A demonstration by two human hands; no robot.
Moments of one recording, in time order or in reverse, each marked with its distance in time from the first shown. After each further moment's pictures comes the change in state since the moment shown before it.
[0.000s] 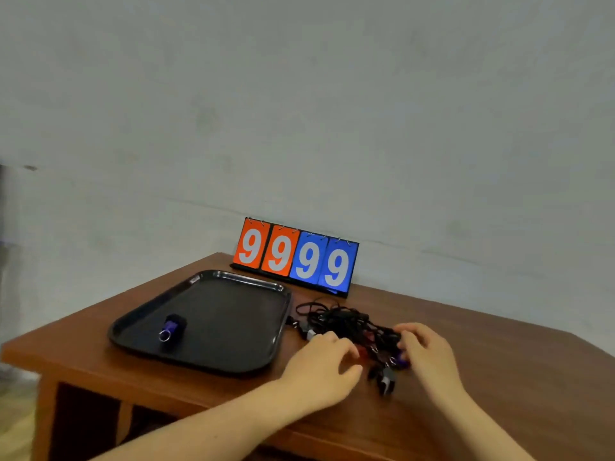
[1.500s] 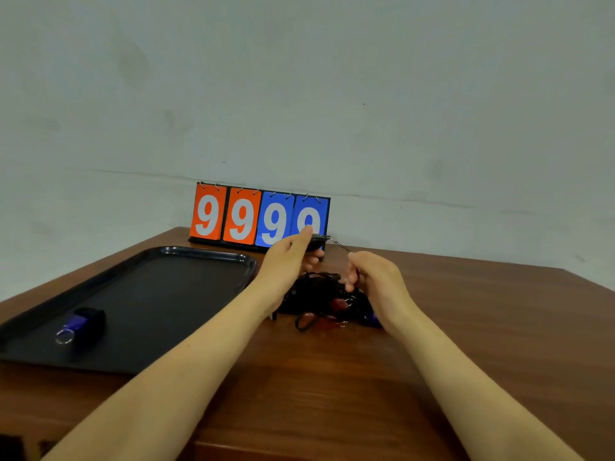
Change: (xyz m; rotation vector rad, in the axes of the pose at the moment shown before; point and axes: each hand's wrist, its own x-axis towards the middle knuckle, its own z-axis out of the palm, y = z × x) left_hand 0.117 -0.011 -0.002 -0.932 0.328 -0.197; right_hand 0.069 0.012 0.025 0.608 -0.262 -0.075
